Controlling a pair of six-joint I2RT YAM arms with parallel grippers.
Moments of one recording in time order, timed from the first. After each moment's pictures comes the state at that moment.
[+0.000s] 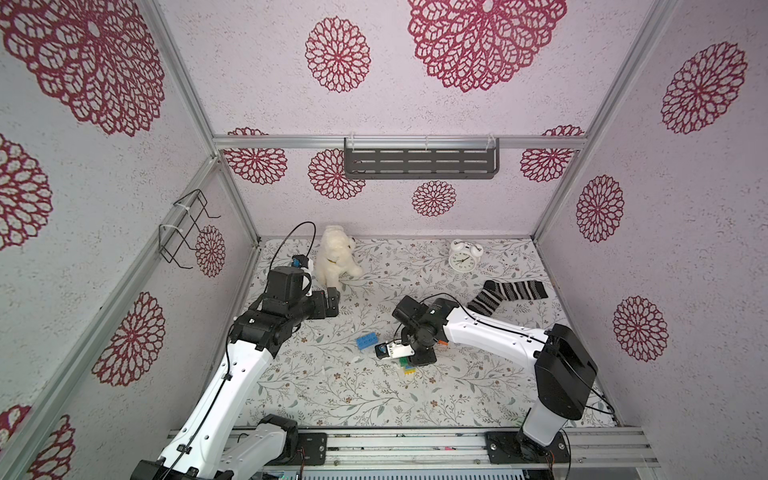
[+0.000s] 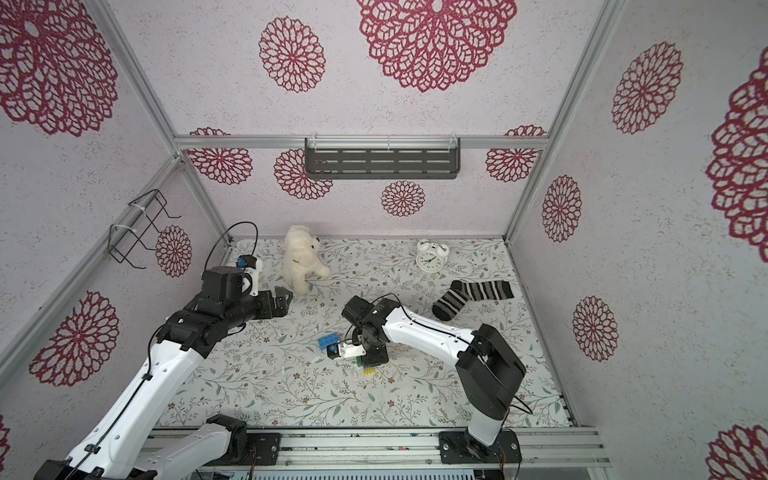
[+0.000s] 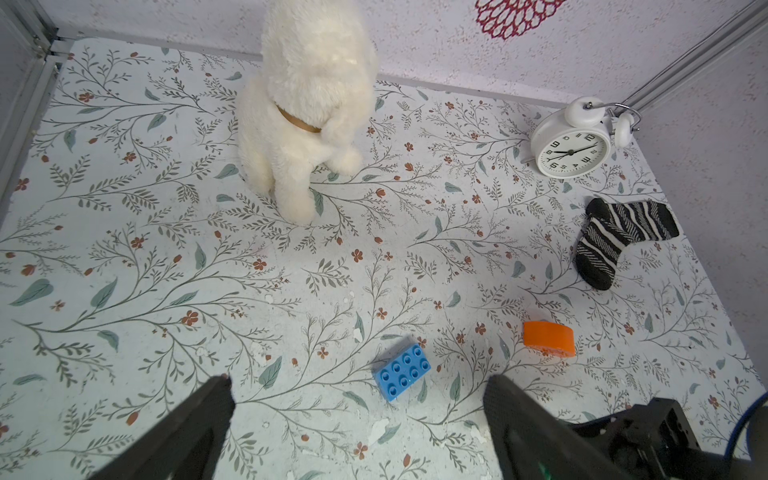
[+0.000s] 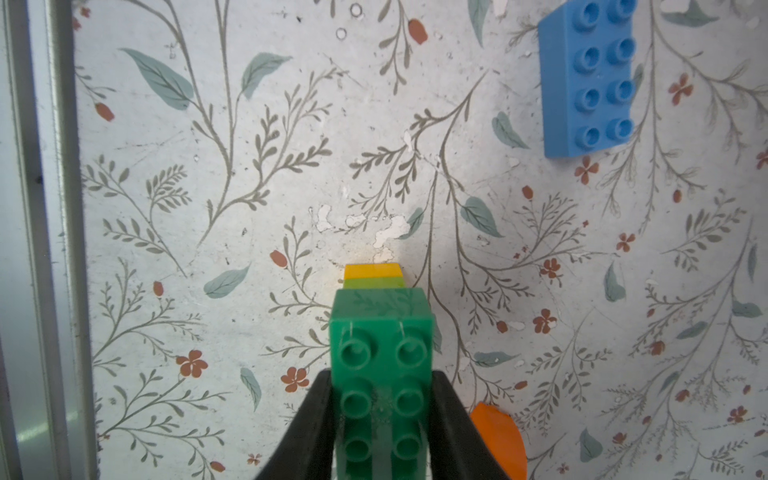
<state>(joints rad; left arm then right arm) -0.26 1.05 1.07 -0.72 0.02 -0.30 0.95 1.72 1.30 -0.95 -0.09 -0.88</state>
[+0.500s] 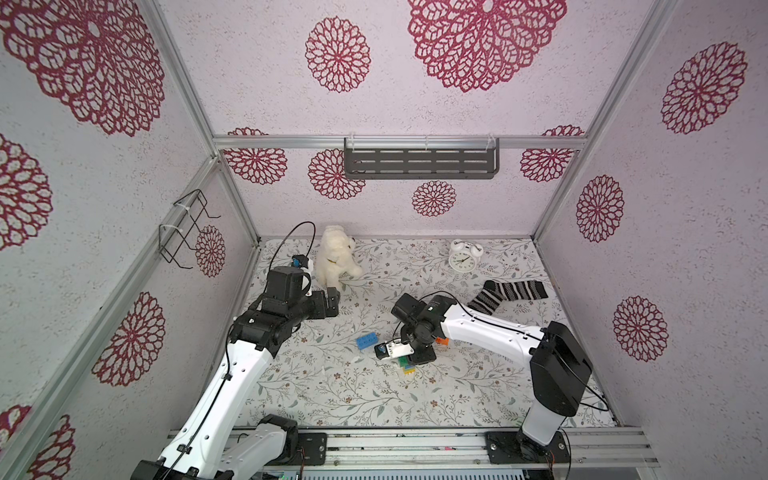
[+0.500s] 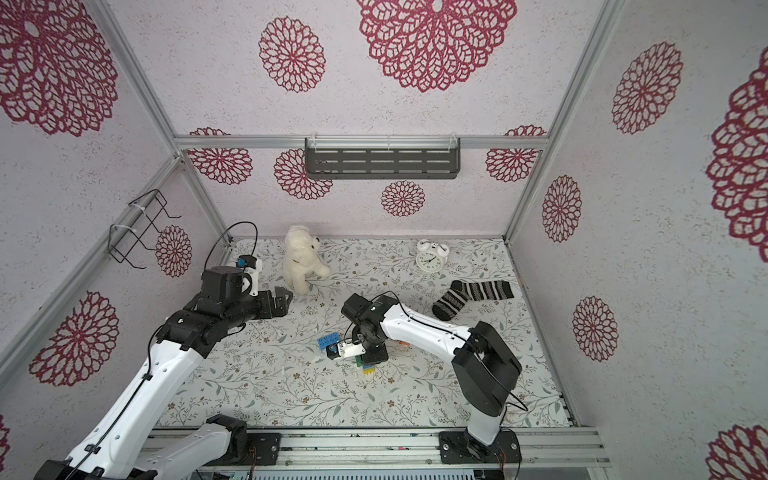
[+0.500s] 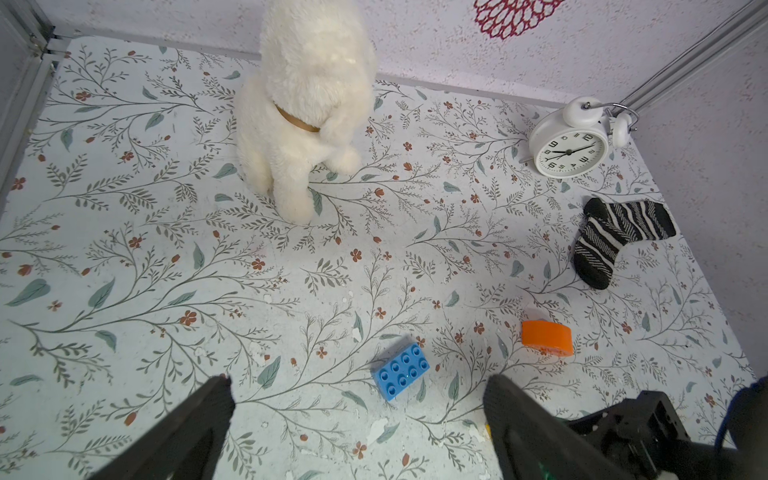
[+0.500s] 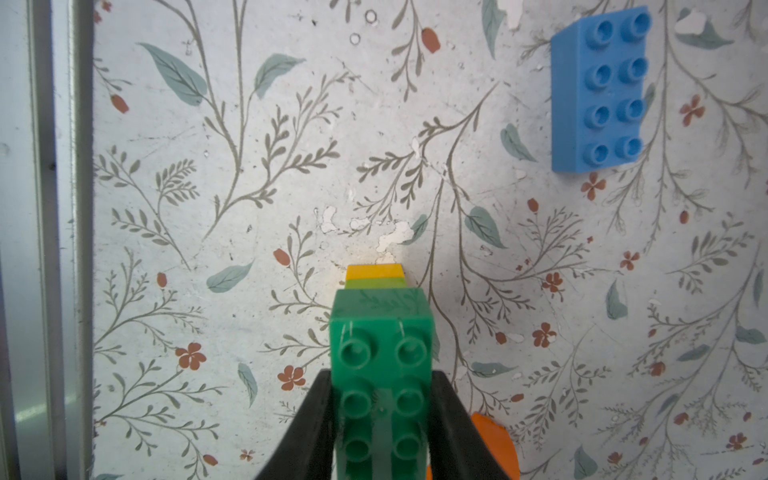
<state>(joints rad) -0.25 1.05 1.07 -0.72 0.04 -0.30 0.93 1.75 1.34 -0.98 -0.12 -0.94</state>
